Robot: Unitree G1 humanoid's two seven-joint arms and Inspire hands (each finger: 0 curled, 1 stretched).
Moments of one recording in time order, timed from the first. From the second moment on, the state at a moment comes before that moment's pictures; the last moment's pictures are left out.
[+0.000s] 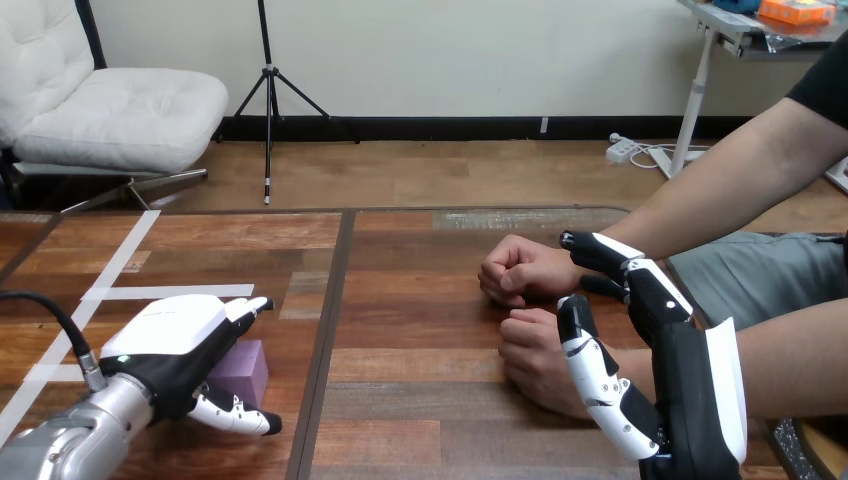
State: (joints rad) left arm -0.11 0.64 -0.14 0.28 0.75 -0.18 -0.22; right arm 0.38 -0.05 0.12 -0.11 -0.37 -0.64 -0.28
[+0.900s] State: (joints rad) left arm -0.15 0.64 -0.20 0.35 0.78 -0.14 -0.14; right arm 0.38 -0.05 0.12 -0.11 -0.38 -0.65 -0.29
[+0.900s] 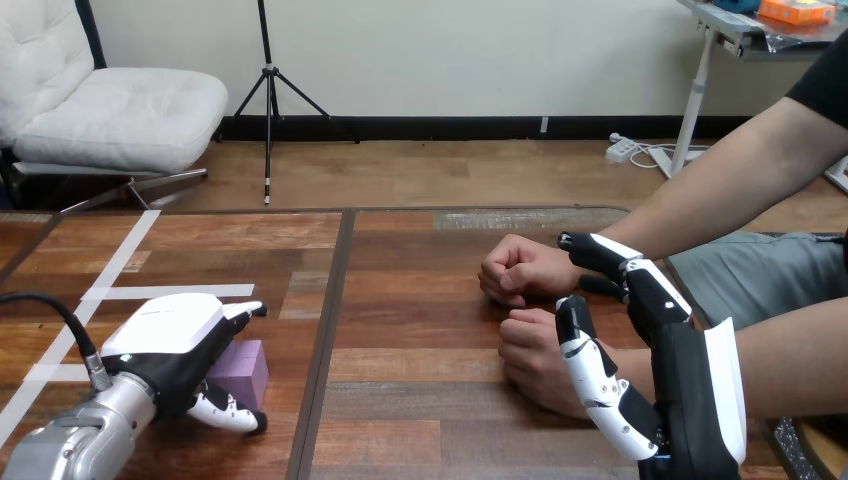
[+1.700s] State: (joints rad) left arm -0.18 0.64 -0.24 0.36 0.82 -0.07 -0.10; right arm 0.38 -0.05 0.12 -0.11 -0.39 -0.65 -0.30
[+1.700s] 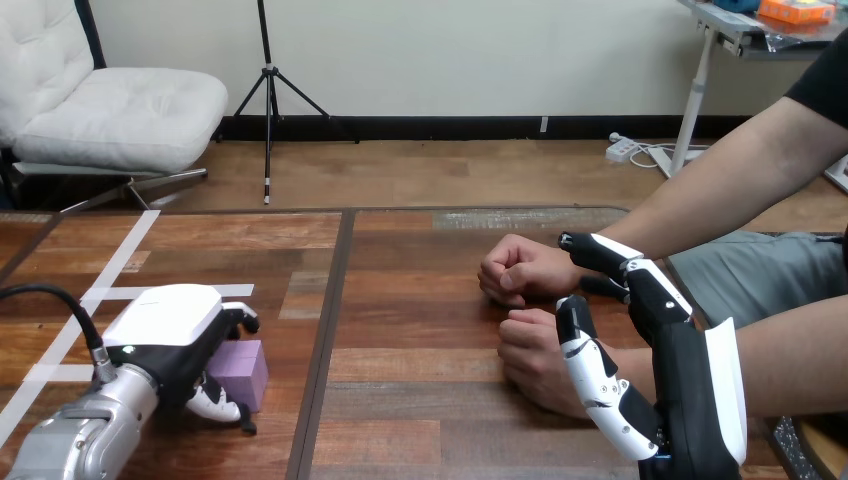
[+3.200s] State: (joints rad) left arm -0.18 0.64 -0.24 0.31 0.82 -0.03 -0.13; right arm 0.38 -0.05 0.12 -0.11 -0.39 -0.65 -0.30
